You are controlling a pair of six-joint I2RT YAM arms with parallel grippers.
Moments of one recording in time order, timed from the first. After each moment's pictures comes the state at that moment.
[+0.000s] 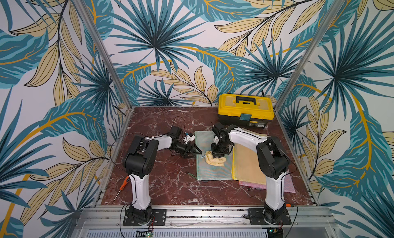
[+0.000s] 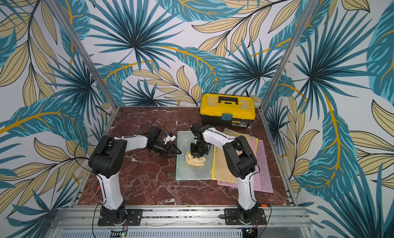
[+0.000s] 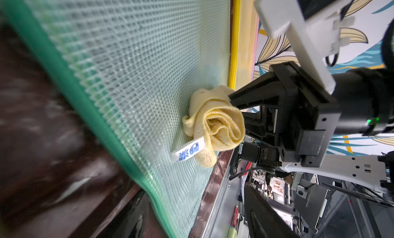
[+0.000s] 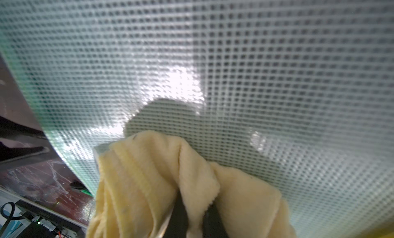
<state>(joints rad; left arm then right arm) -0.31 1.98 1.13 -0.39 1.06 -0.32 0.52 2.04 1.48 -0.92 -0.26 0.51</state>
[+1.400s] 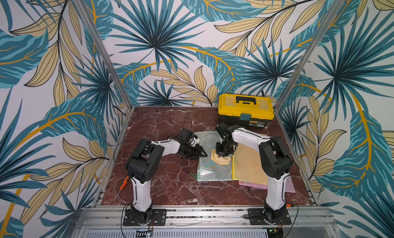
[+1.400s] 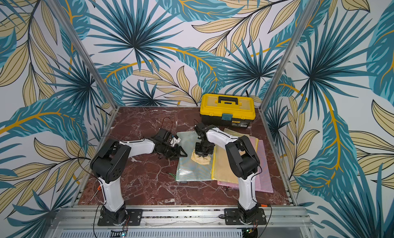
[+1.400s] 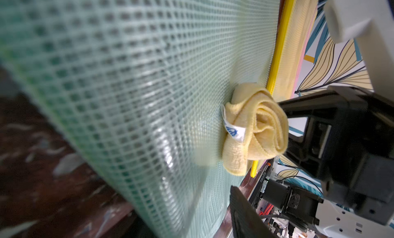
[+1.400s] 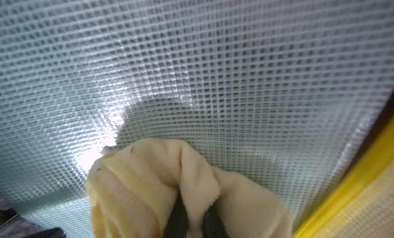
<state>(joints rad) -0.47 1.93 1.07 -0.22 0.72 -0.65 0.48 2.02 1.43 -0.91 -0.14 0.59</state>
